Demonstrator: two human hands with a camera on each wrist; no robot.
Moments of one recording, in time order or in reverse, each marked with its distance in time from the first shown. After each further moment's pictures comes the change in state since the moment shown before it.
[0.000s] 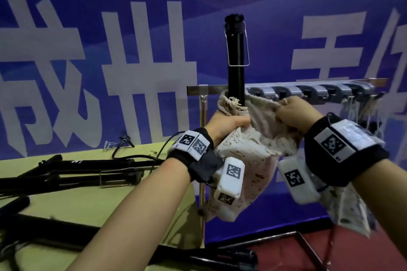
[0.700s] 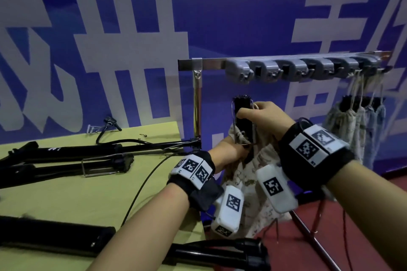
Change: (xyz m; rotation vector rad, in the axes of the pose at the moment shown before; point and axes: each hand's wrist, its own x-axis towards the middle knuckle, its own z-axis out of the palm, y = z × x) left_hand -0.004 -0.101 0.012 0.137 -0.228 -0.157; right_hand -0.004 0.012 0.085 0.344 -0.103 0.054
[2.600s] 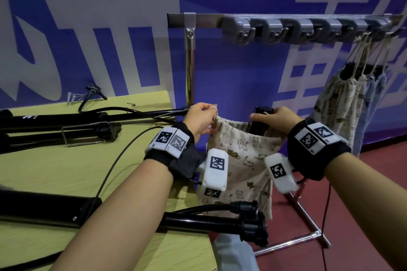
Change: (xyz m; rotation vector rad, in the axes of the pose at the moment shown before) left_hand -0.002 -0.023 -0.027 -0.221 0.384 -0.125; right_hand 0.022 0.104 -0.003 -0.312 -0.005 0.303
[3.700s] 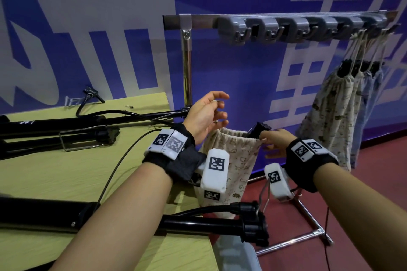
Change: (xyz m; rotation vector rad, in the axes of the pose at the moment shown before) left_hand -0.013 0.011 0.002 -0.220 -0.259 0.127; right_hand 0.020 0.050 0.033 0.408 -0.151 0.307
